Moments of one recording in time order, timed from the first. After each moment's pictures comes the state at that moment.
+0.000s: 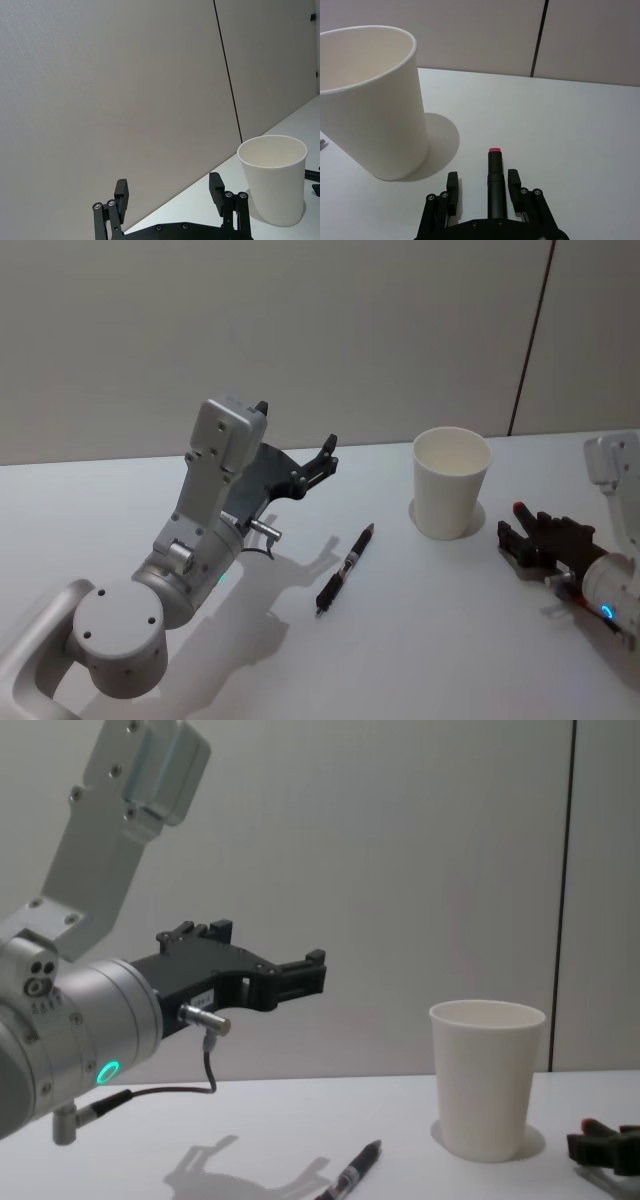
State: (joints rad) left arm -0.24 0.38 0.45 -1.63 -0.20 0.01 -0.01; right arm 0.18 0.29 -0.23 -1.46 0.28 0.42 0.11
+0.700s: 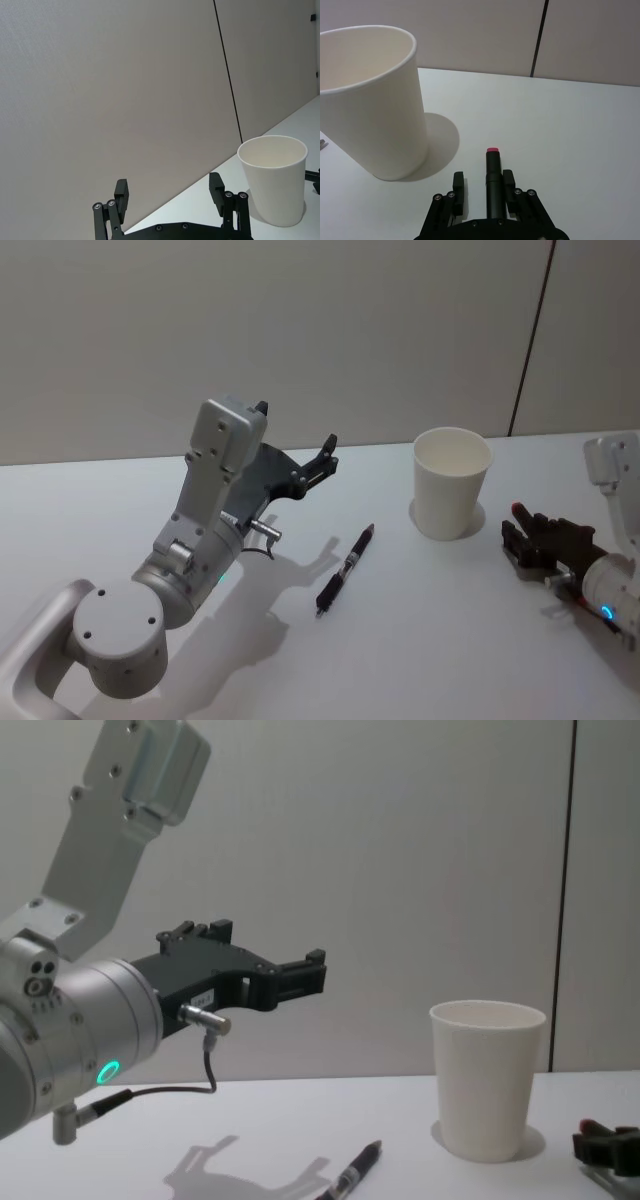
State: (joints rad) left arm -0.24 0.38 0.45 -1.63 -0.20 0.01 -0.01; right arm 0.18 0.29 -0.23 -1.46 0.28 0.42 0.11
